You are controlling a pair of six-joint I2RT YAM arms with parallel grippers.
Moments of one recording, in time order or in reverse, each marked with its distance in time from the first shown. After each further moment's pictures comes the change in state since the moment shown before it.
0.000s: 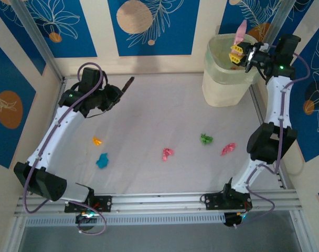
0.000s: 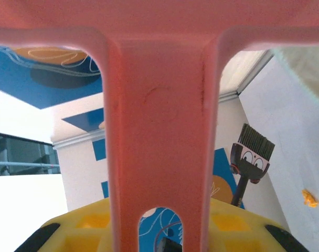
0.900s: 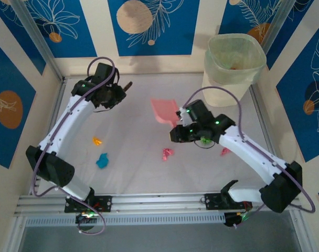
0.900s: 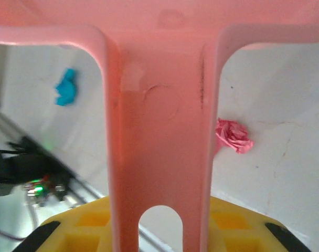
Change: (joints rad) left arm -0.053 0.124 0.104 -0.129 -0.173 0.098; right arm 0.988 -0.531 -0.851 -0.343 0.911 -0.951
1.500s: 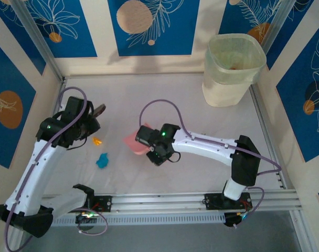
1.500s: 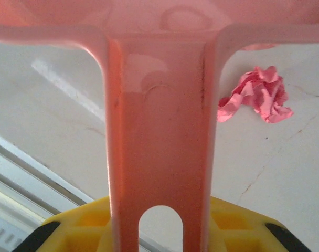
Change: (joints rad) left arm 0.060 -0.468 -0.300 -0.266 -0.193 0.131; right arm 0.457 0.411 0.276 -0.314 0.359 -0.127
